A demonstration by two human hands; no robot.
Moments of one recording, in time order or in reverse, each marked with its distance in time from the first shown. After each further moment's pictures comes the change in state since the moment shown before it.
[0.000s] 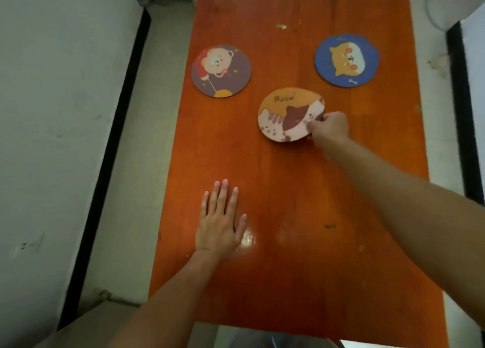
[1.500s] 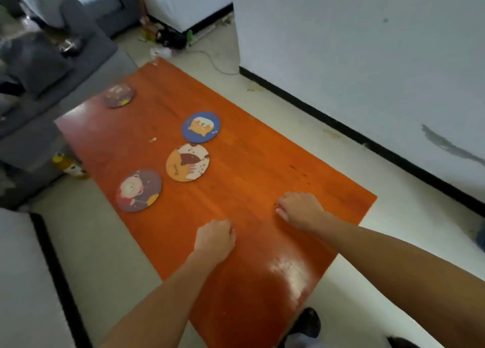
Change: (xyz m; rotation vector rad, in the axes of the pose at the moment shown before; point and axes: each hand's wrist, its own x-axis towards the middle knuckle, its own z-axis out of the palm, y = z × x) left_hand 0.044 0.035 -0.143 0.194 -0.235 0.751; right_hand -0.249 0.110 -0.045 -0.774 0.140 -0.177
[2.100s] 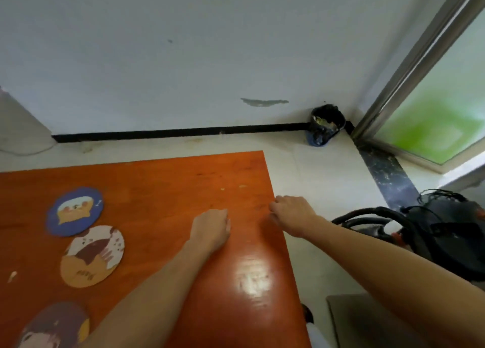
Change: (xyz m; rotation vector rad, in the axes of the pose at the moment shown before) left_hand 0.066 0.043 -0.013 0.254 -0.009 0.951; right_hand -0.135 -0.096 0.013 0.074 0.136 0.838
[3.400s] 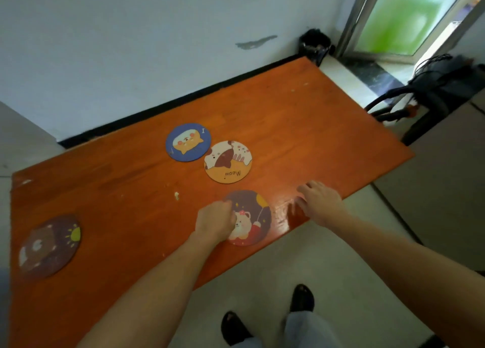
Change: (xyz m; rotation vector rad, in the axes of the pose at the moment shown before) left_hand -0.275 -0.401 0.007 0.111 -0.186 0.270; right_hand -0.058 -0.505 0.063 0.238 0.043 0.663
